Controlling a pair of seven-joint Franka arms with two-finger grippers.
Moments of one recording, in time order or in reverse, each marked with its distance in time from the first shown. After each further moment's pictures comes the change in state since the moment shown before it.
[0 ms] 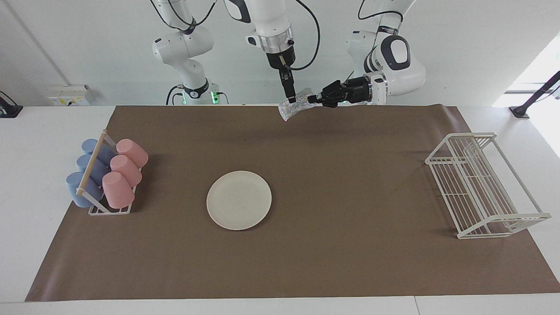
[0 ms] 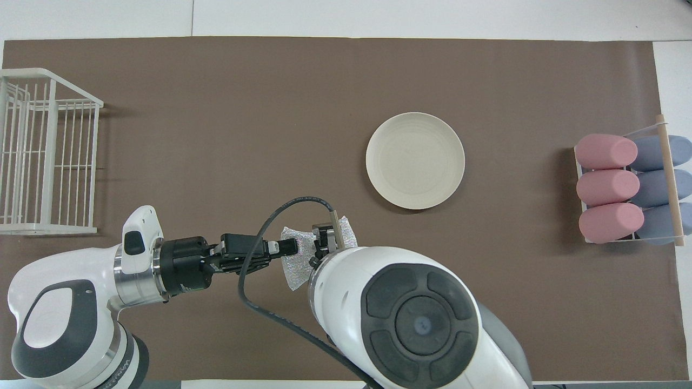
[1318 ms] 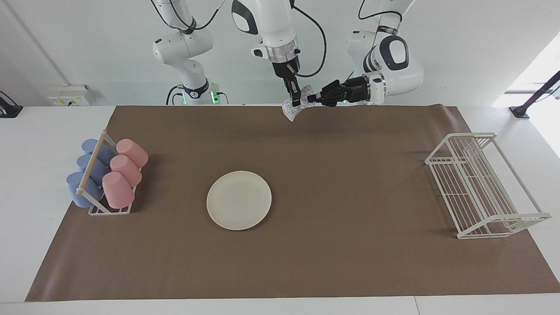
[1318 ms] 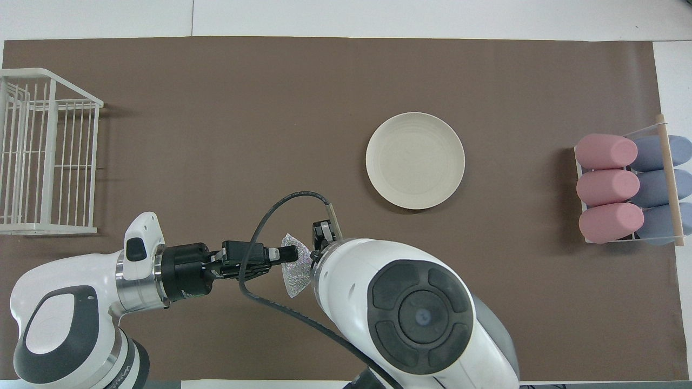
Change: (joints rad) left arm -0.006 -0.020 0.000 -0.028 0.000 -0.001 0.002; right arm 0.000 0.005 -0.005 -0.057 -0.018 0.119 -0.103
